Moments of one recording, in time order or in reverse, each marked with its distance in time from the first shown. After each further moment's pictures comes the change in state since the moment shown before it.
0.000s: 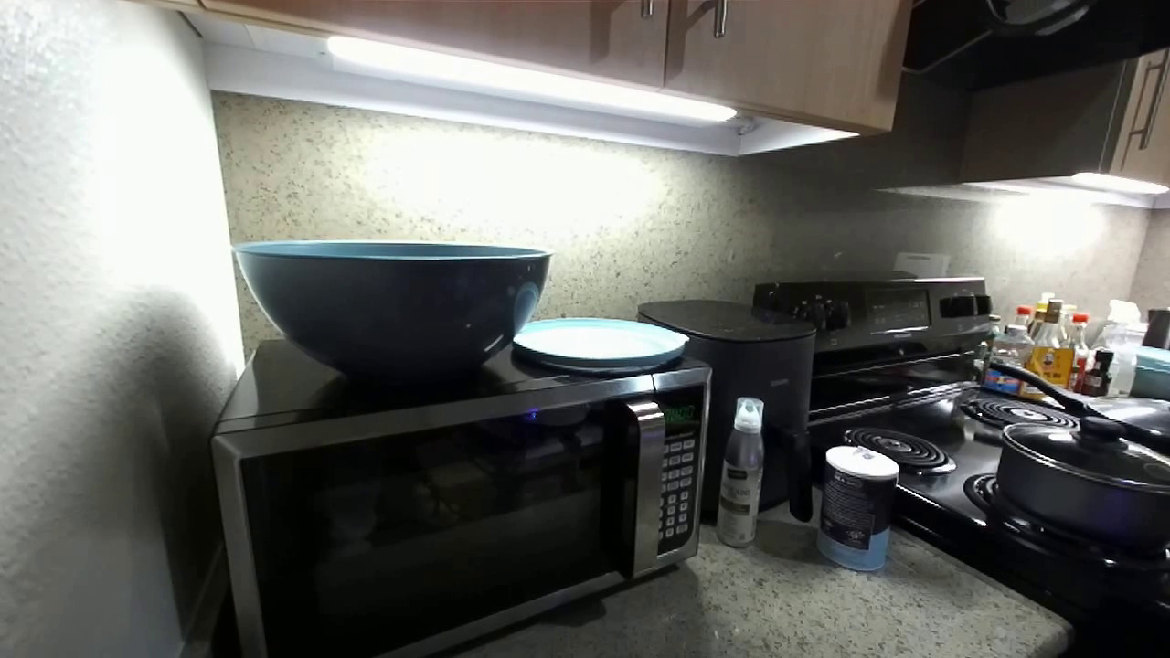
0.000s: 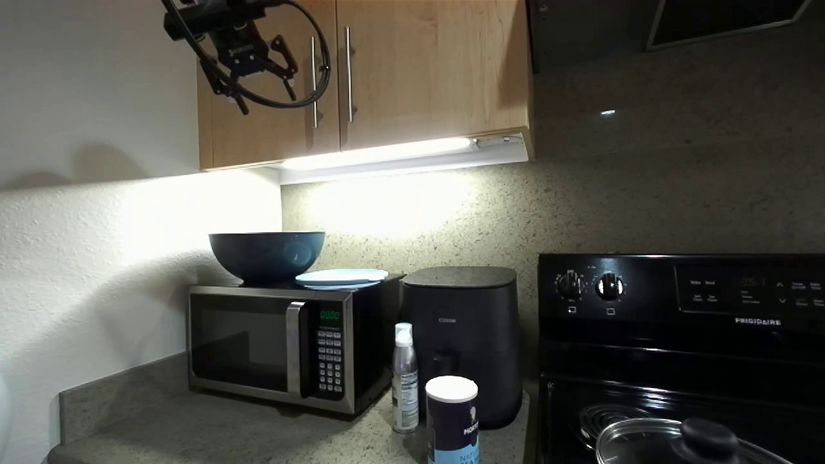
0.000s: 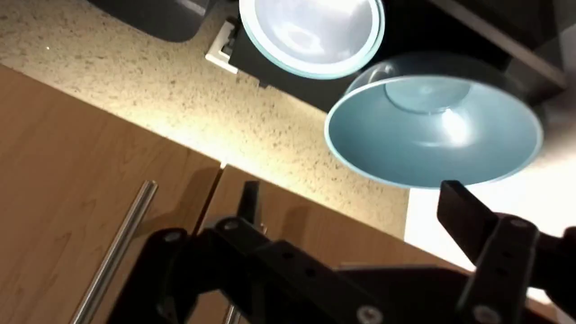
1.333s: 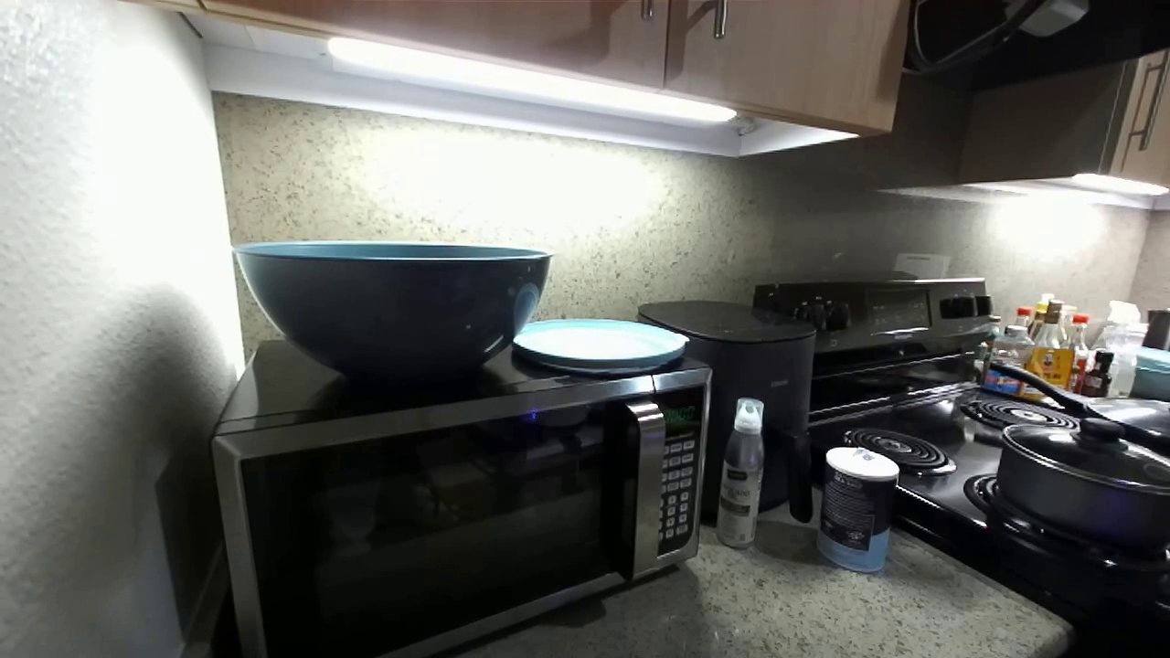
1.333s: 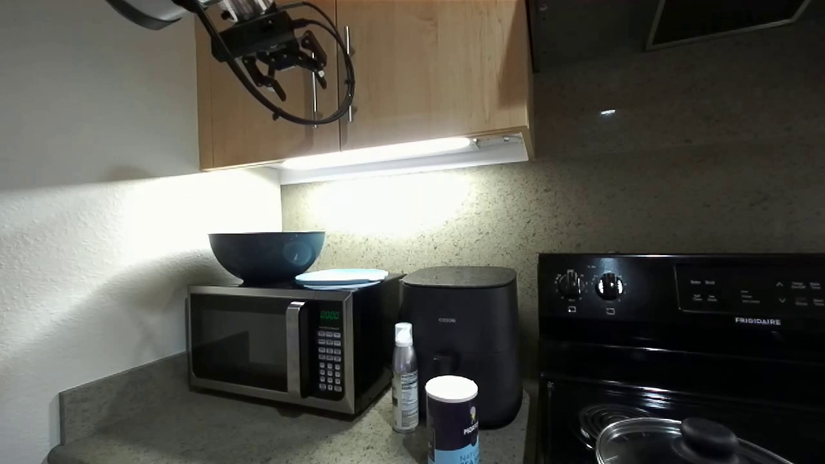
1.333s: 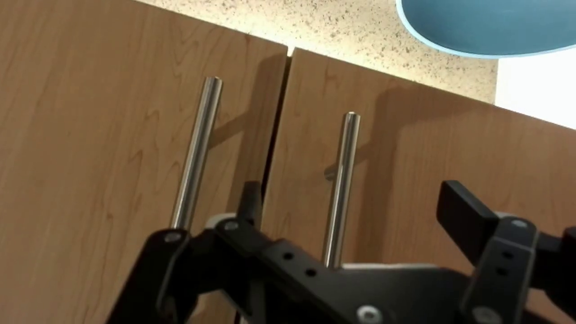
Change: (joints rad) arm -0.127 0.098 0.034 0.029 -0.045 0.345 0.177
